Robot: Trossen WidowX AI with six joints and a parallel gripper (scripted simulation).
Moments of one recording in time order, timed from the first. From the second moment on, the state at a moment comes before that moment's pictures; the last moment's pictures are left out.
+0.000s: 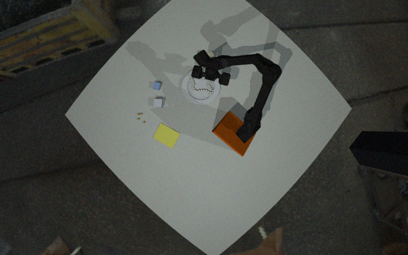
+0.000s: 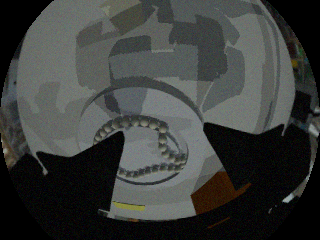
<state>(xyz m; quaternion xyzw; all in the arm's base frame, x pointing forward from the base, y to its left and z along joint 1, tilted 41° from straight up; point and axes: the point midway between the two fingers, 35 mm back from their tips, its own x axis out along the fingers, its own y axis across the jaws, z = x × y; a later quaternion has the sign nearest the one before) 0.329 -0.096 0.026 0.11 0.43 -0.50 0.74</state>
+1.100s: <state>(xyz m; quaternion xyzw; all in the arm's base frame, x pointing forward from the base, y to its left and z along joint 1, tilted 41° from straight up) 0.324 -0.073 0.034 0.15 0.40 -0.52 0.74</state>
